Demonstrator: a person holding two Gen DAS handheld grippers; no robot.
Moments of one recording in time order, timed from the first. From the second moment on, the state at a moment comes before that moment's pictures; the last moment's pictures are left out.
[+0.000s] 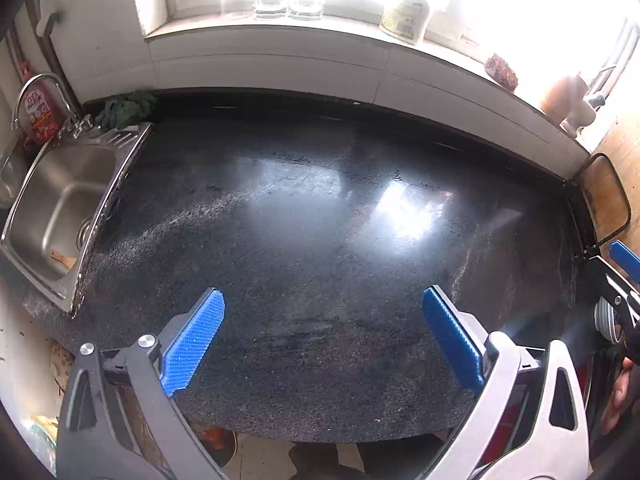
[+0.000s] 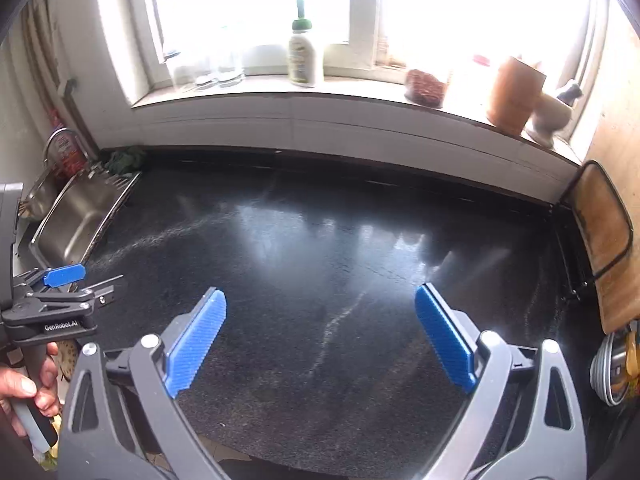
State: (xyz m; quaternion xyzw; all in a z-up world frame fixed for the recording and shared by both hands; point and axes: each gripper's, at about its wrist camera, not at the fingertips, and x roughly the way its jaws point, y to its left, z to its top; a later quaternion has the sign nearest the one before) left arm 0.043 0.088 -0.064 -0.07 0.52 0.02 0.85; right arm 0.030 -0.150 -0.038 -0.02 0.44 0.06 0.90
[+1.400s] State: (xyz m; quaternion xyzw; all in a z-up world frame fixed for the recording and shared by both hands) left arm 0.054 0.045 -0.064 -0.02 0.53 0.00 0.85; right arm 0.038 -0.201 -0.046 0.02 0.46 0.03 0.89
